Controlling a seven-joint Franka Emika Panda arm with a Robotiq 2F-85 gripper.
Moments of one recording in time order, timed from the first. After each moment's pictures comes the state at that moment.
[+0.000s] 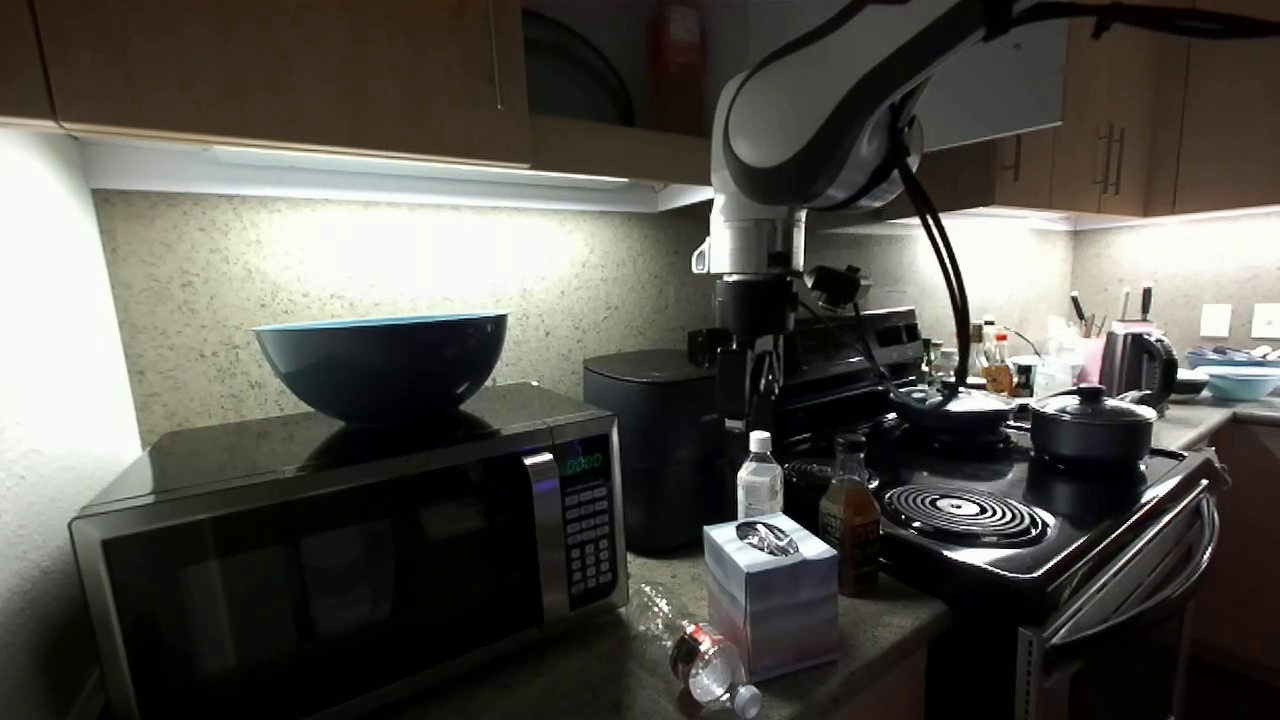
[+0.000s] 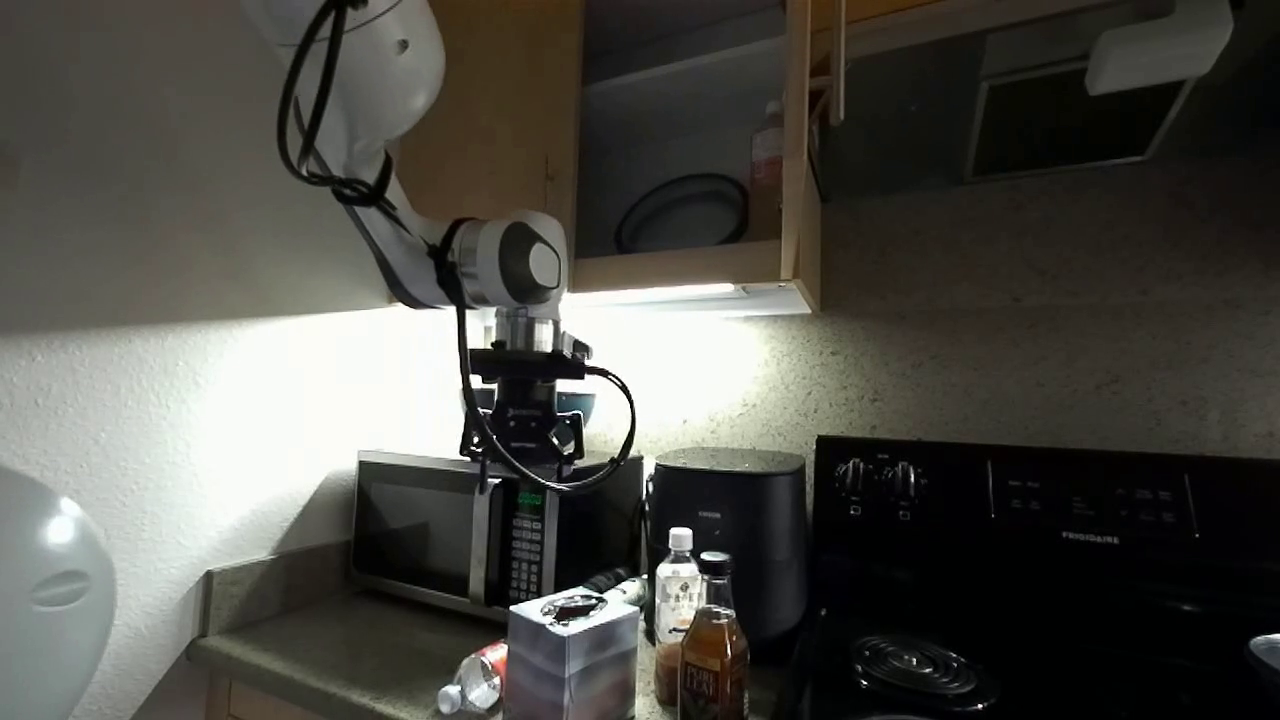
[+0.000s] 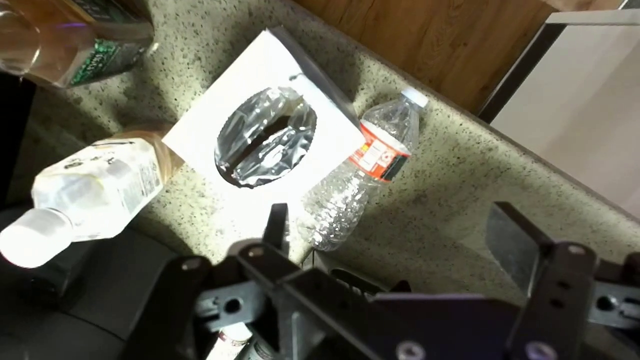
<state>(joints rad) 0.13 -0.07 0.03 -2.12 0.01 2.09 -0.32</state>
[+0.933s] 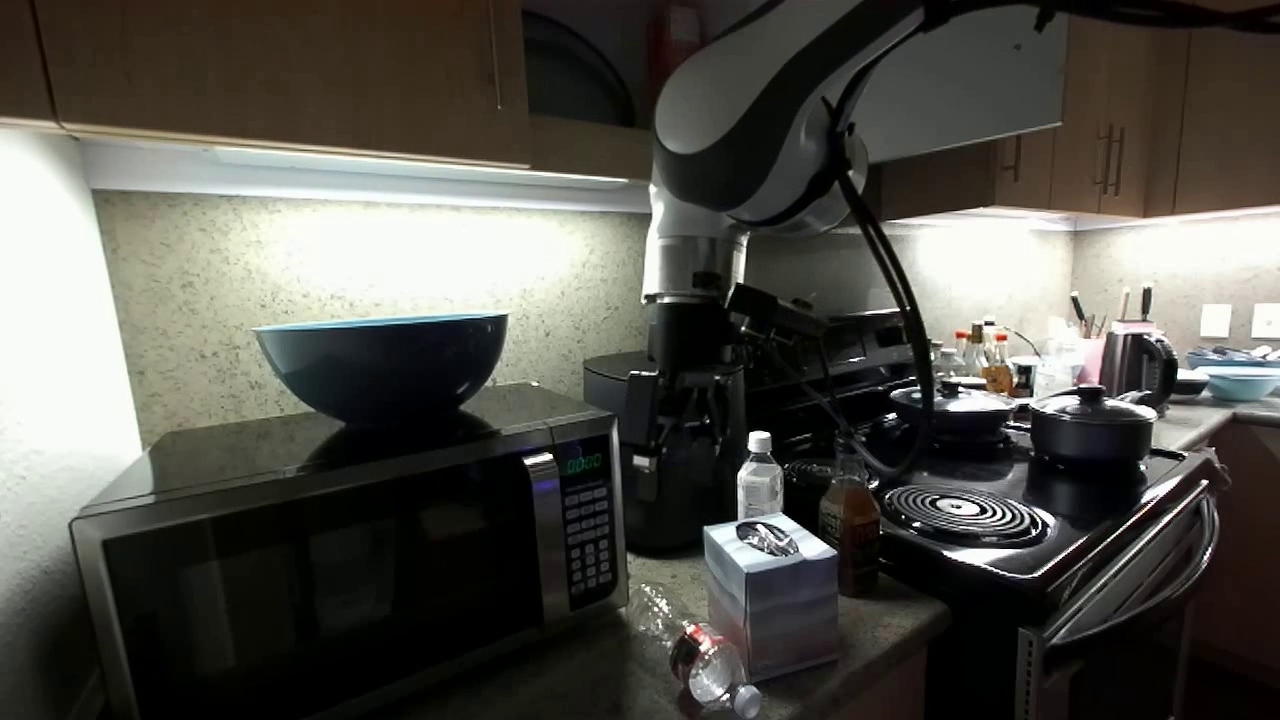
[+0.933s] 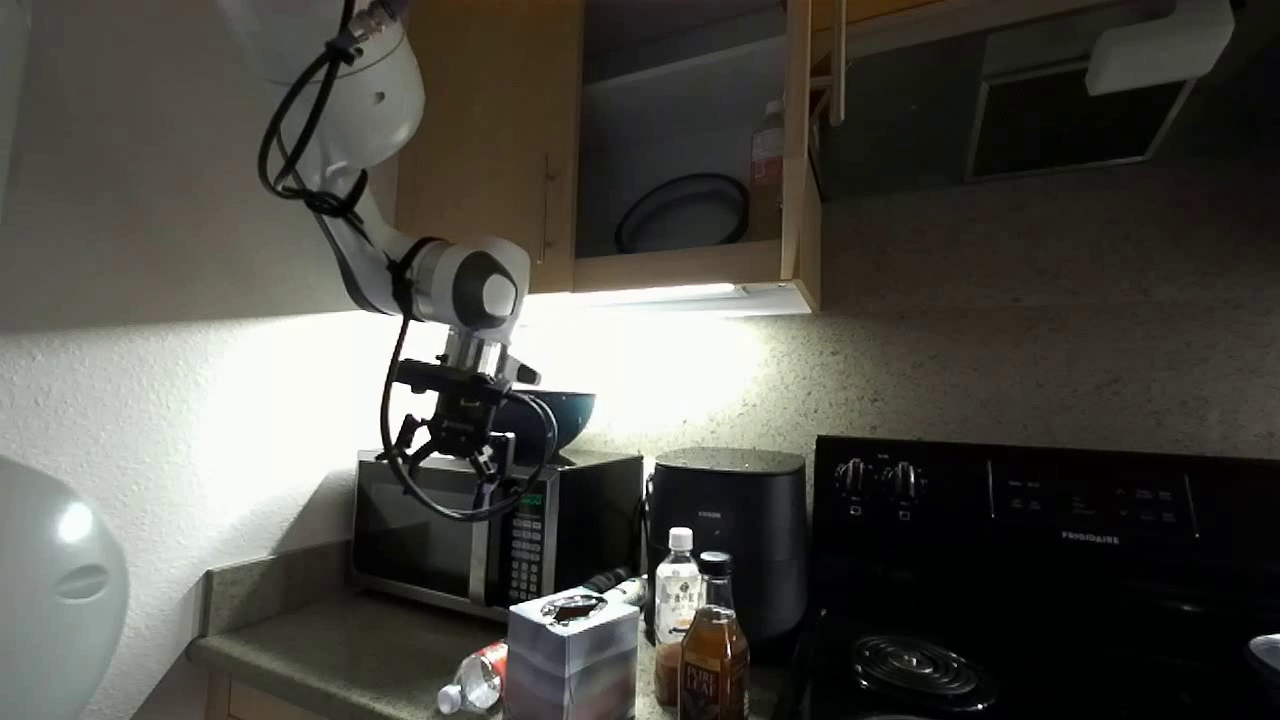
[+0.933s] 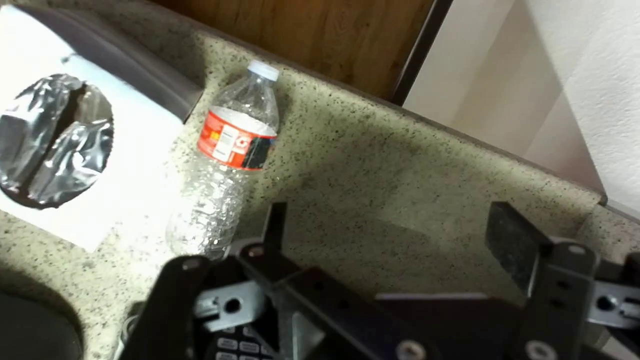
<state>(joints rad) 0.17 0.01 0.13 -2.07 0.21 2.09 -0.14</state>
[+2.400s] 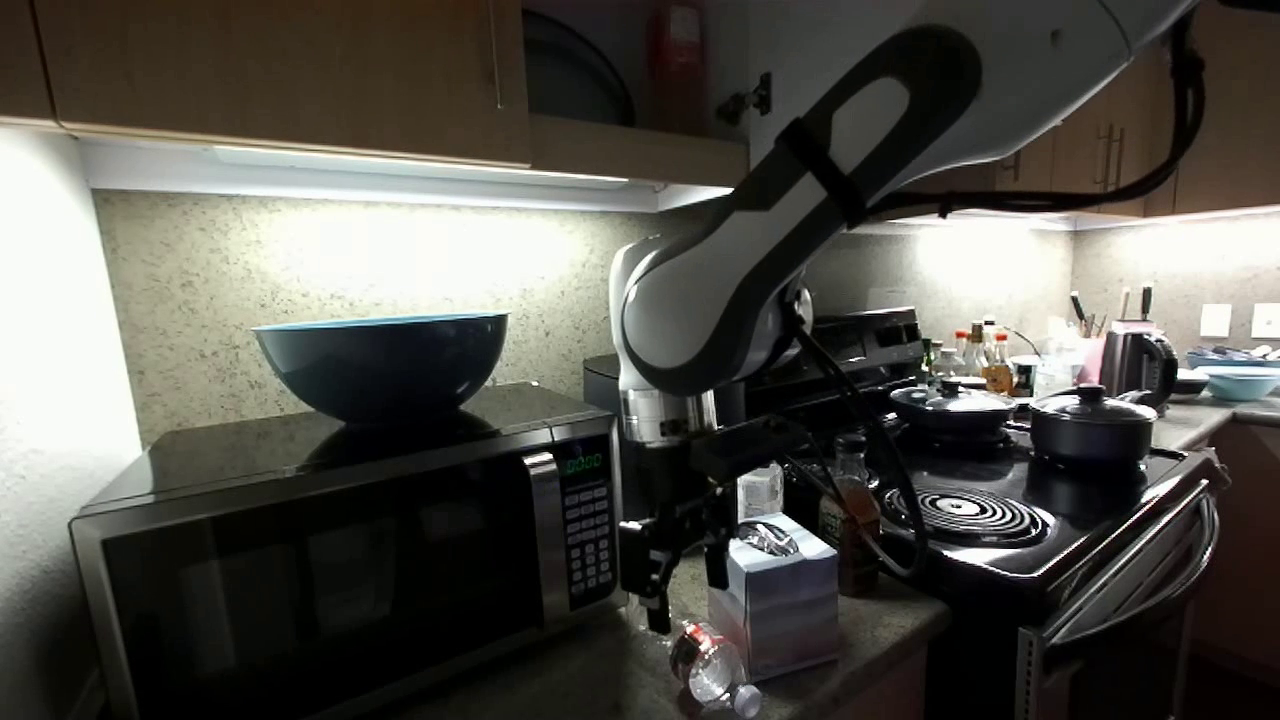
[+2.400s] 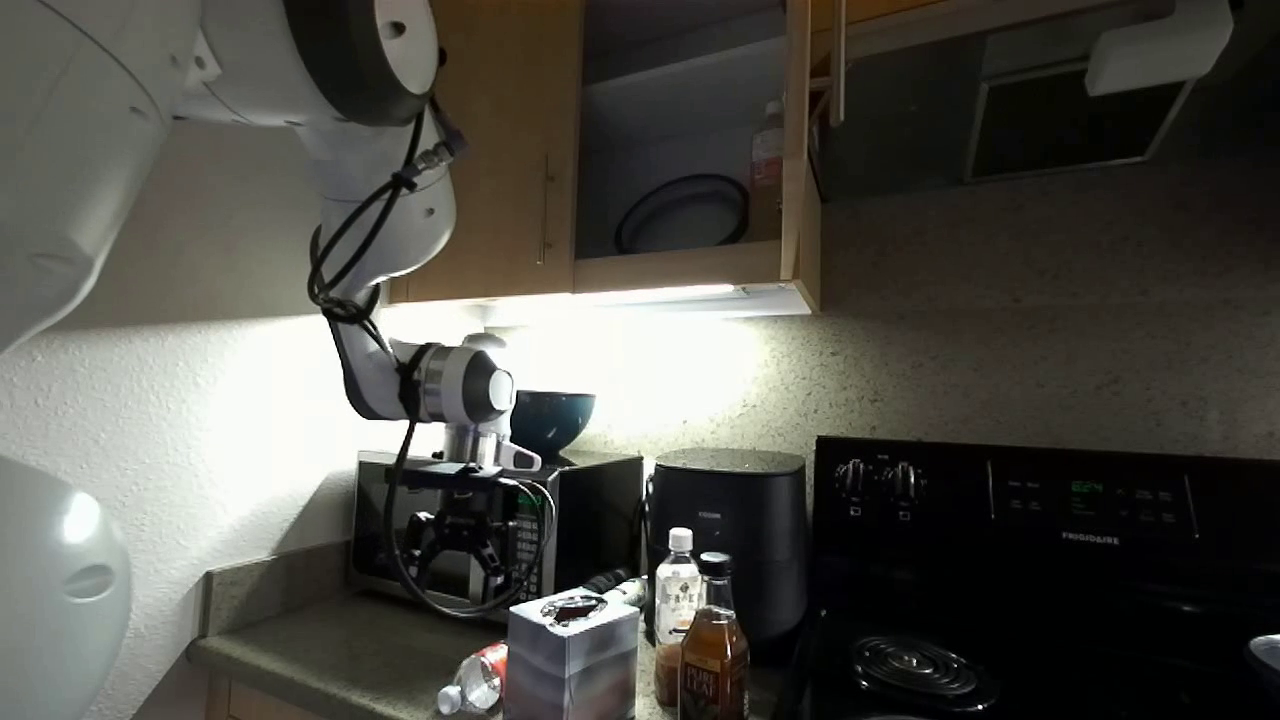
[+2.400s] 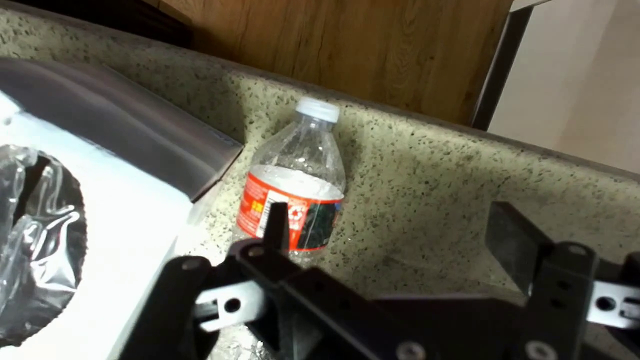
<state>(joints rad) 0.18 0.26 0.14 -2.05 0.00 2.20 0.11</state>
